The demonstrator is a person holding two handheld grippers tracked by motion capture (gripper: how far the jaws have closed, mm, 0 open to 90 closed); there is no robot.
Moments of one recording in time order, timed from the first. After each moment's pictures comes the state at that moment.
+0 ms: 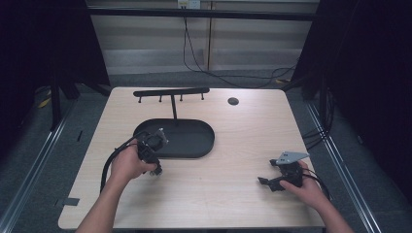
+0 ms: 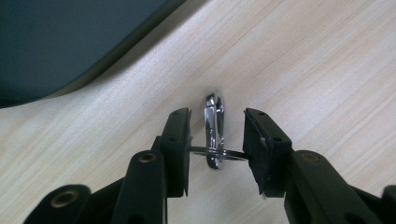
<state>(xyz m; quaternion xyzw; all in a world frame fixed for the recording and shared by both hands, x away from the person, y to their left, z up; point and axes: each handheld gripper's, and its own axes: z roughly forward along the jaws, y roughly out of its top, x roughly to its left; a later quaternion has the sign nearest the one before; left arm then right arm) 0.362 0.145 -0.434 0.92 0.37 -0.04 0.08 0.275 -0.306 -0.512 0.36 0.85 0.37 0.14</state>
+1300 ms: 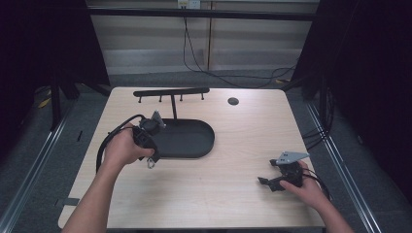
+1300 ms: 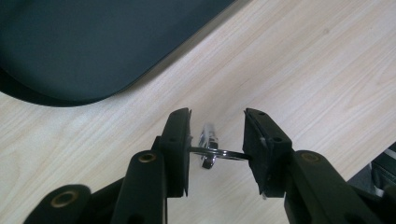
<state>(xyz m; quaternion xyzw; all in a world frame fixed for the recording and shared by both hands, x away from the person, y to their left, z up) 0.375 0.146 -0.380 0.92 0.39 -0.04 0.09 0.275 -0.306 -0.512 0.36 0.85 0.37 0.14</state>
